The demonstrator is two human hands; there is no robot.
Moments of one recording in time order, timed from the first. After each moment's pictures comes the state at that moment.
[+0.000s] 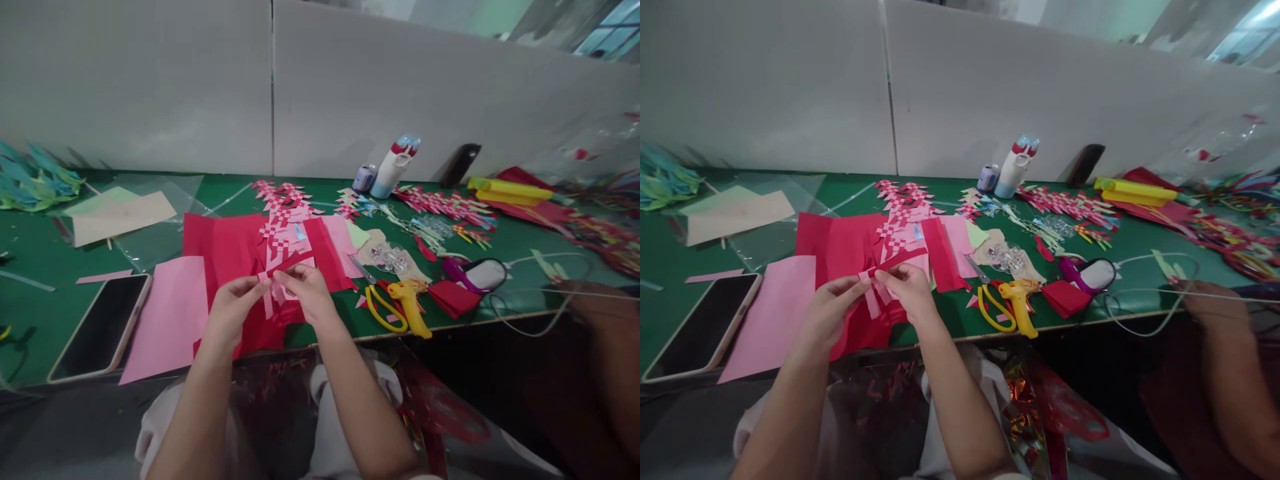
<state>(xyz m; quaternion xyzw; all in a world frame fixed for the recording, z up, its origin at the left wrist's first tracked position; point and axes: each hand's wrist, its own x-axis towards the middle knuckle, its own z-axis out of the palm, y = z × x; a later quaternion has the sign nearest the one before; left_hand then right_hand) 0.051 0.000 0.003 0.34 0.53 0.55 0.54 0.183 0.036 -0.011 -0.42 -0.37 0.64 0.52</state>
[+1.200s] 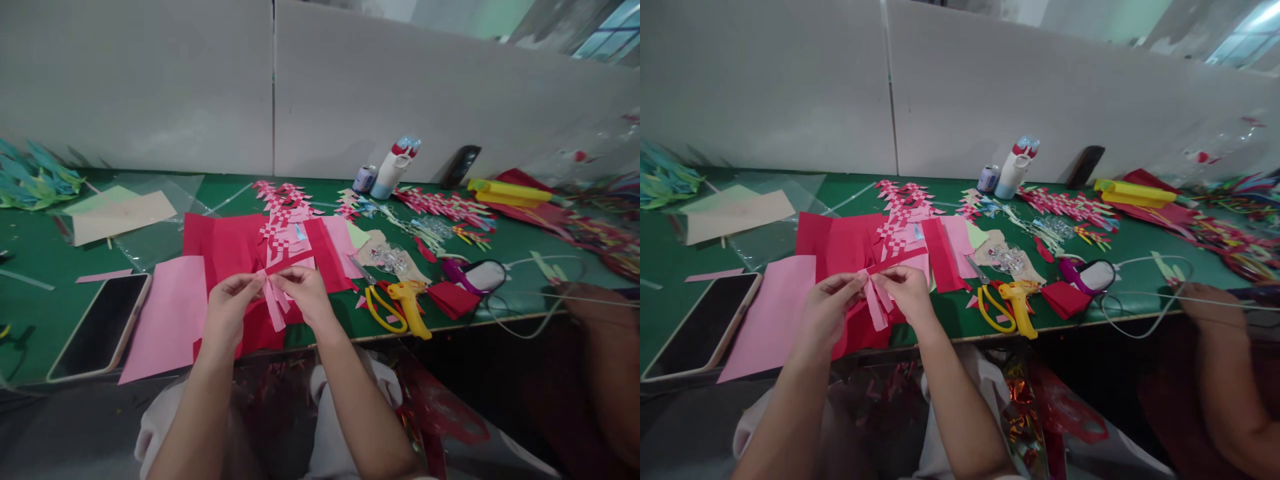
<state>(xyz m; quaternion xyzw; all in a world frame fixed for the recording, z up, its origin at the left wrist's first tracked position) 0.052 0.003 -0.003 0.30 0.52 0.61 0.51 0.180 0.035 -0.012 -0.43 -0.41 0.61 0.52</state>
